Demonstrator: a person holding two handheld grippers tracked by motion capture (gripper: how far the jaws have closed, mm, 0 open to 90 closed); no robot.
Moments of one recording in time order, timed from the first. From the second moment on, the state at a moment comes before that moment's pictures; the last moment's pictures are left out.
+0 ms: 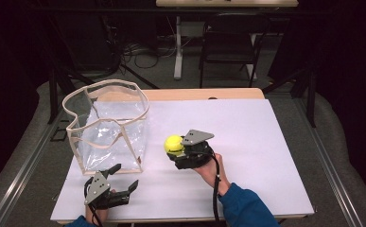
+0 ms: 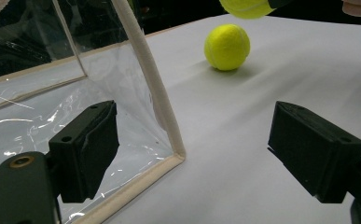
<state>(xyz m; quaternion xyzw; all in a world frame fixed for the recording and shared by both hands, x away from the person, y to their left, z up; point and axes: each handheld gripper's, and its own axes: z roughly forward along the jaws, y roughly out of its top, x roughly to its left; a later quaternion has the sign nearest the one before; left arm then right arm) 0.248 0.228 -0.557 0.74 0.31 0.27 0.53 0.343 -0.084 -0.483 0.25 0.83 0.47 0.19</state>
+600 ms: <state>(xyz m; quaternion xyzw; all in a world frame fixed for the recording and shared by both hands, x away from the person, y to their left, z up) 0.248 0.228 -0.557 0.74 0.31 0.27 0.53 0.343 -0.086 -0.477 0.26 0.82 0.48 0.19</state>
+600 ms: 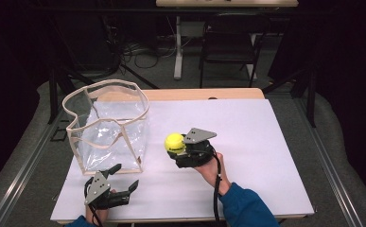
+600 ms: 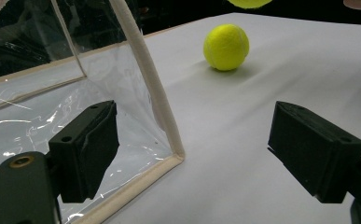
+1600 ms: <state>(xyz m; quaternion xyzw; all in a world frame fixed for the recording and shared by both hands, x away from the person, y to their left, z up) 0.247 0.230 -0.556 0.74 0.31 0.27 0.53 0.352 -0.085 -0.455 0.25 0.82 0.48 0.20</state>
